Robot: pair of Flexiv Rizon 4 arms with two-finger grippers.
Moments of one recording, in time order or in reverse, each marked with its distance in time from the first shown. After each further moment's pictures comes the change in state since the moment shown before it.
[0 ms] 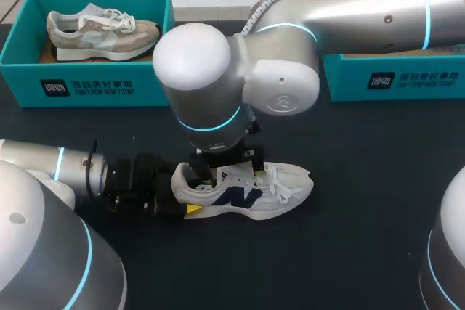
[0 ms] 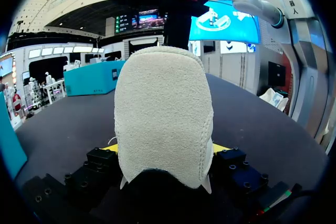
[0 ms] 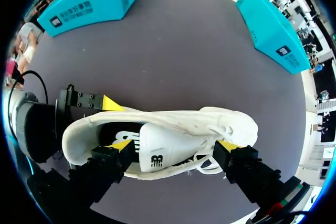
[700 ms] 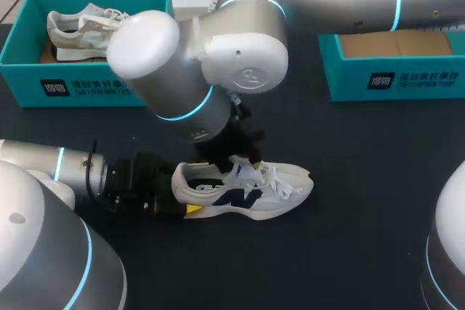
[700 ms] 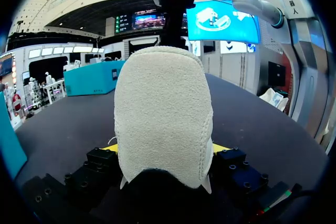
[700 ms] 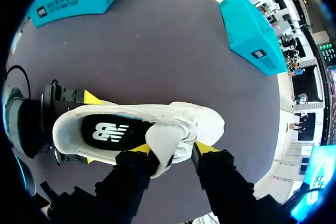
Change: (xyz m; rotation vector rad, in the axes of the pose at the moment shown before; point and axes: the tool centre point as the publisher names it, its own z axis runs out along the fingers) left arm 0.000 0.000 0.000 0.000 0.000 0.000; right arm -0.026 -0.004 -0.035 0.049 -0.214 -0.038
